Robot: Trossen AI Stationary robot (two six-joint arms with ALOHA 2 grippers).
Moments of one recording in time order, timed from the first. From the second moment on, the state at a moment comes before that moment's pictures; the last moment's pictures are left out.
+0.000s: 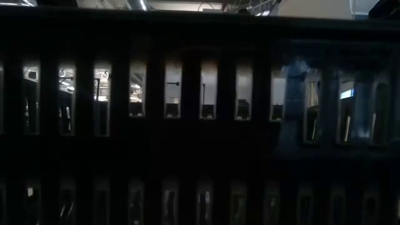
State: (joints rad) left arm -0.27 0.74 0.98 -1.04 -0.34 -0.80; right arm 0.37 0.00 0.01 0.09 0.14 0.23
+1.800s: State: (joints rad) left arm -0.21 1.32 0.98 -1.08 -0.33 -0.64; right arm 0.37 0.00 0.01 0.12 0.09 0.26
